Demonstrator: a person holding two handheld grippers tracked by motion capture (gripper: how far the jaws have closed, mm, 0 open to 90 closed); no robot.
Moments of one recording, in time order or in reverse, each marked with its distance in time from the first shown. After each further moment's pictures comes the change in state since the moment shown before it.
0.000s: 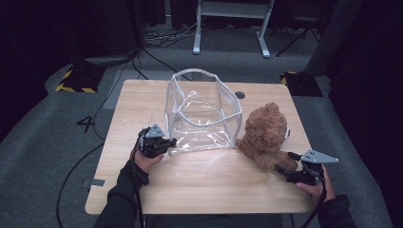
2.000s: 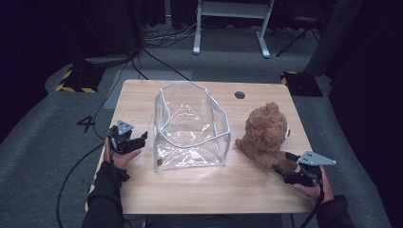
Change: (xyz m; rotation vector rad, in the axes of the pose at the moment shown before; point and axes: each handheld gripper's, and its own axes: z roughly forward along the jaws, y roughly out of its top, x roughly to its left) left arm 0.056 -0.032 -0.033 -0.049 0.481 -0.193; right arm 0.013 0.006 -0.001 -0.008 -0.012 -0.051
